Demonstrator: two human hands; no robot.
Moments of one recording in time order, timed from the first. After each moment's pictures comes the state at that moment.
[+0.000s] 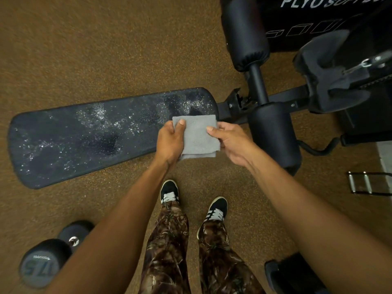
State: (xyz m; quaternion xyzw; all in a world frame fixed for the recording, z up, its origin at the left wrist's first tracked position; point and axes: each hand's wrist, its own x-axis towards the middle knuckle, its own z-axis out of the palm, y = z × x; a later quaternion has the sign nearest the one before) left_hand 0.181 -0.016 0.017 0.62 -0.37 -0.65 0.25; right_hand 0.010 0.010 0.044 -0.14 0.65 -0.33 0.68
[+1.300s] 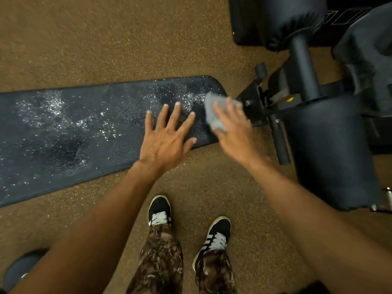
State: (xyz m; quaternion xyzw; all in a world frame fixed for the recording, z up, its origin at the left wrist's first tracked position) left_hand 0.187 -0.062 -0.156 0.48 -0.86 -0.15 -0.08; right_hand -0.021 -0.029 -0.151 -0.63 0.74 -0.07 0.23
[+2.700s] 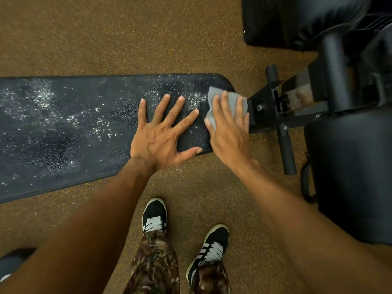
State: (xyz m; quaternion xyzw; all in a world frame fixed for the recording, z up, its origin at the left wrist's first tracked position) left_hand 0.199 -0.080 -0.190 0.46 -0.88 -0.07 -0.02; right_hand 0.008 -0.052 -0.179 -0.64 0.75 0.00 0.18
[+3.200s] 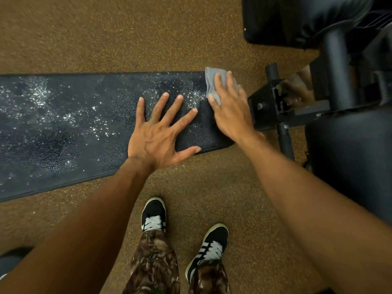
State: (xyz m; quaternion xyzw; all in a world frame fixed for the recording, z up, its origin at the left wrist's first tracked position) left_hand 0.200 -0.080 -0.192 0.46 -0.88 -0.06 -0.01; right_hand -0.011 -0.108 -0.173 -0.63 0.75 -0.08 0.20
